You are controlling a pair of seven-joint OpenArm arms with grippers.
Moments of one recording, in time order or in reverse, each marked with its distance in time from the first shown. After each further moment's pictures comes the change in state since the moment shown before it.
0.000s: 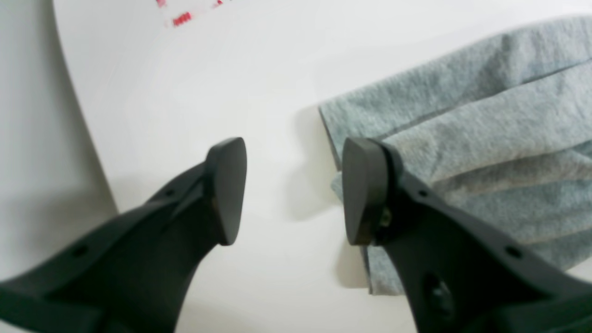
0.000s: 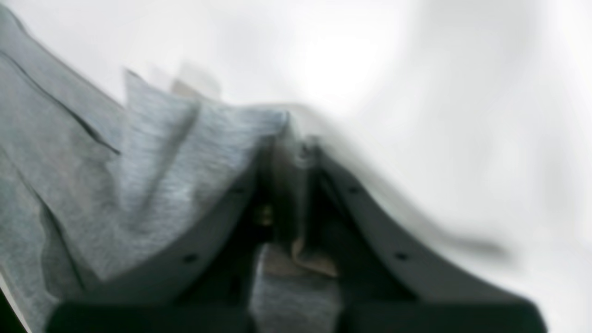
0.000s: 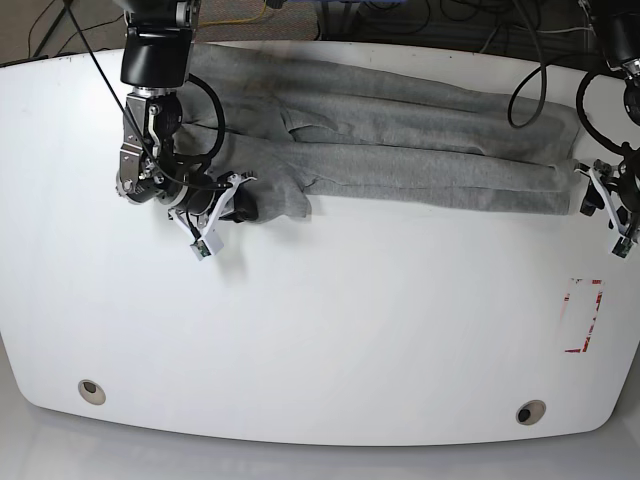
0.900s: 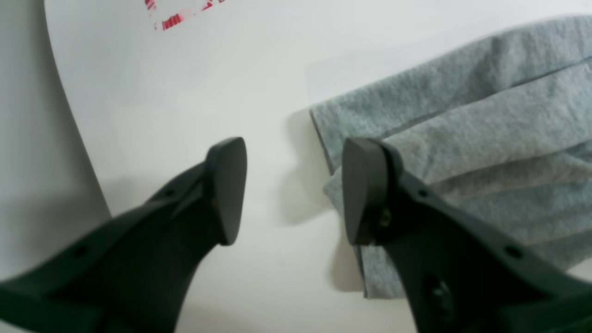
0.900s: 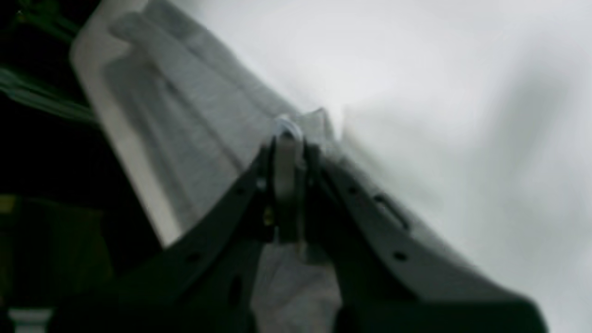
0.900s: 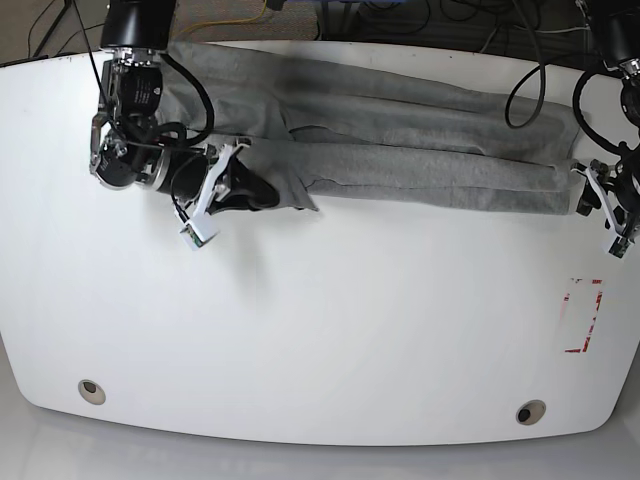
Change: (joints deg) left arm -0.1 0.3 0.1 0.0 0.1 0.0 -0.1; right arm -10.1 5.3 -0.2 26.2 34.5 -0.3 -16.9
